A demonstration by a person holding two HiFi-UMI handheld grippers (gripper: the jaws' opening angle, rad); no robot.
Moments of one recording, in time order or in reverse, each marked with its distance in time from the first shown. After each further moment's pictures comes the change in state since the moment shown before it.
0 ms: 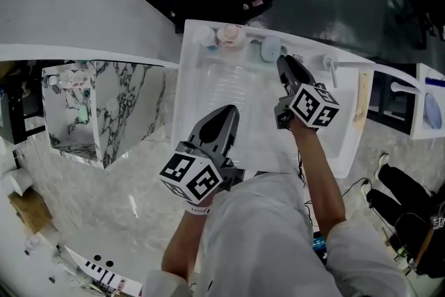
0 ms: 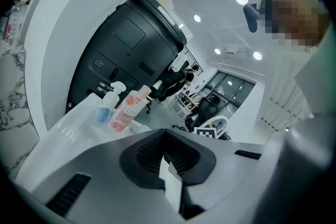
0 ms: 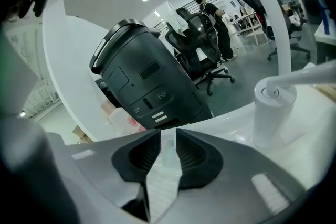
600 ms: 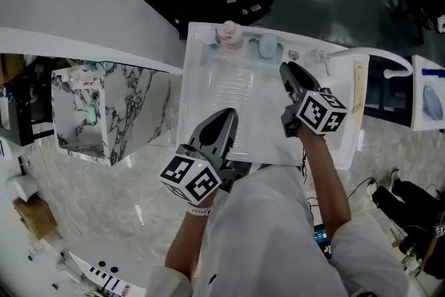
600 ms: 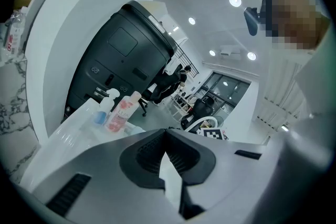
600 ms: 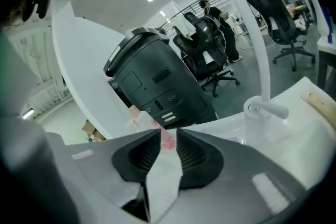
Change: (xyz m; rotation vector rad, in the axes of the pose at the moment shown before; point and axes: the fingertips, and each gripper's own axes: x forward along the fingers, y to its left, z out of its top) left arm -0.038 -0.032 0.002 0.030 -0.026 -0.033; right arm -0.060 0.035 0.013 -0.031 0.018 0.060
